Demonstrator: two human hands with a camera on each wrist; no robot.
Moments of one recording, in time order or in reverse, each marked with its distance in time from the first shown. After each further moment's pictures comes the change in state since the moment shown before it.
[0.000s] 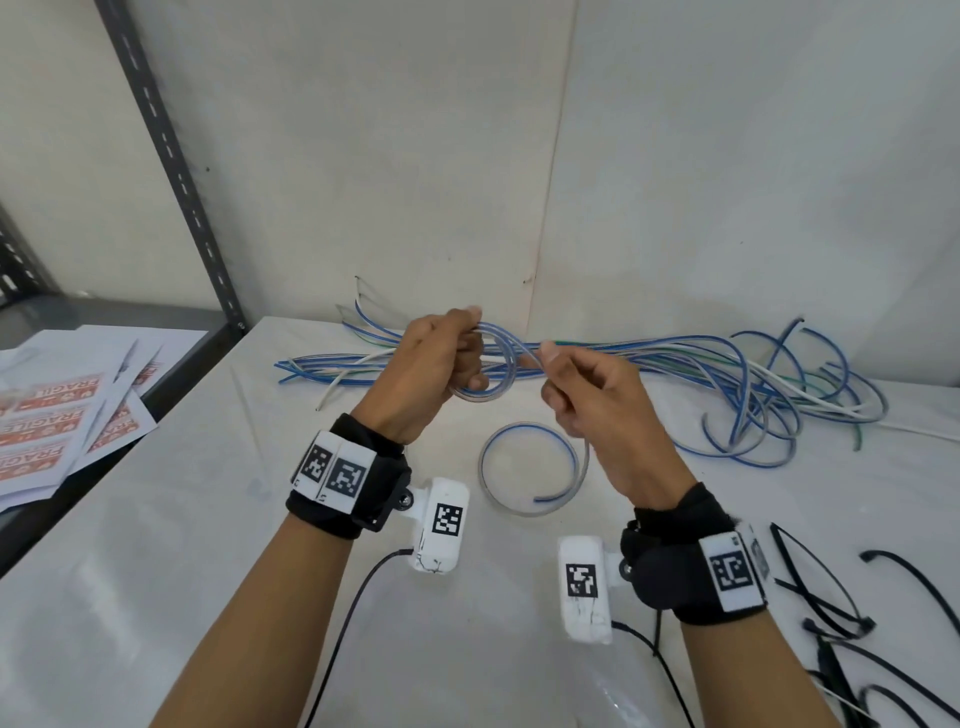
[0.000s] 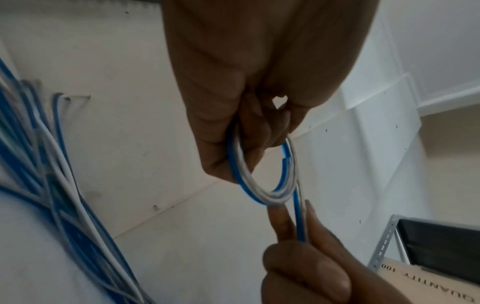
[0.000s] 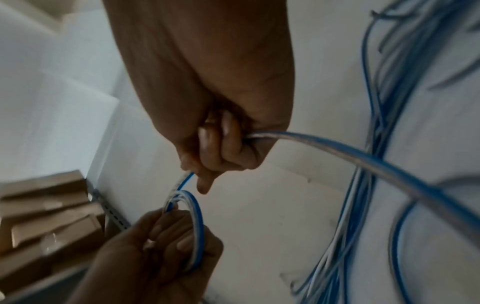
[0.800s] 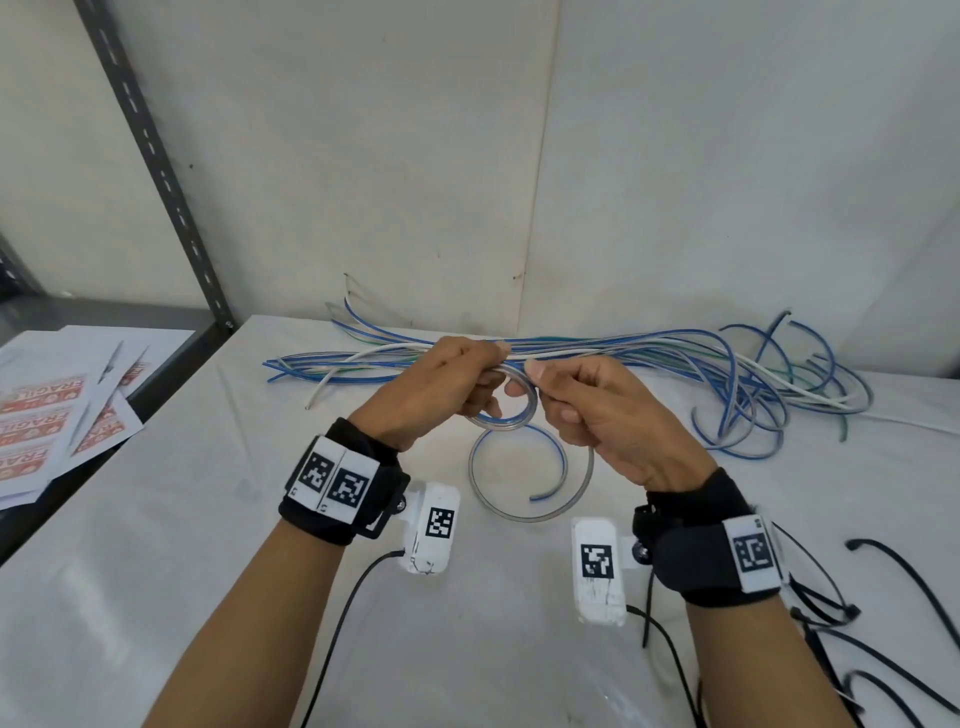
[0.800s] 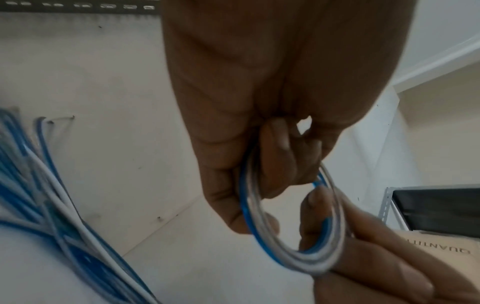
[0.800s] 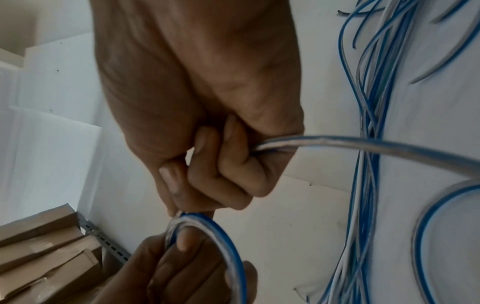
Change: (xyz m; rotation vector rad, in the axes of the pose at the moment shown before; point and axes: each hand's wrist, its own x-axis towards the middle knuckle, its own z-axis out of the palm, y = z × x) left_hand -0.010 -0.002 0.008 0.383 -0.203 -0.065; right_hand -0.002 -0.011 -0.019 -0.018 -0.242 0.186
